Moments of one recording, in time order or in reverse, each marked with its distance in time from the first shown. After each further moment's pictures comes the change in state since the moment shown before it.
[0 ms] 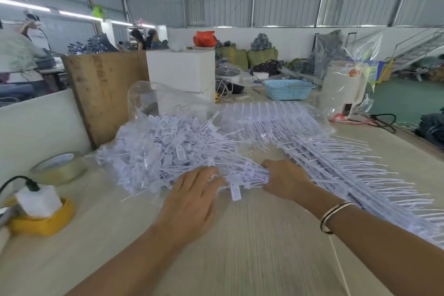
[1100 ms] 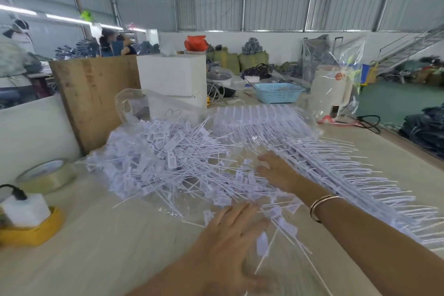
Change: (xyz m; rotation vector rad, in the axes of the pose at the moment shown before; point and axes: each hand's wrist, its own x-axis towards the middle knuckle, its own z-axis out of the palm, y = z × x) left_hand -0.007 0.071 -0.003 -0.097 -0.392 0.233; right_hand 0.010 0.017 -0.004 0.538 -0.112 0.128
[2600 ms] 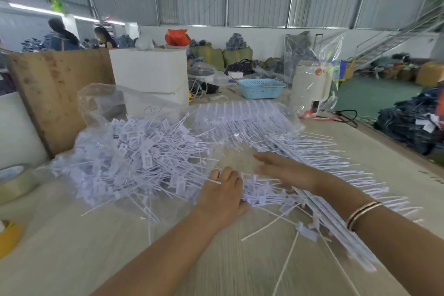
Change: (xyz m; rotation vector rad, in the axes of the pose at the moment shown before) left_hand 0.097 -0.028 0.026 0.132 0.011 -0.163; right_hand -0.063 -0.001 -0.056 0.109 -0.242 -0.027
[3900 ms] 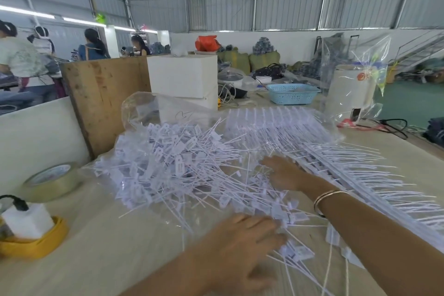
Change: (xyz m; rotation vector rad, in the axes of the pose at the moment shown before) left_hand -0.073 -0.024 -0.027 -0.266 -0.068 0.364; right_hand 0.137 0.017 0.030 -0.447 0.106 -0.024
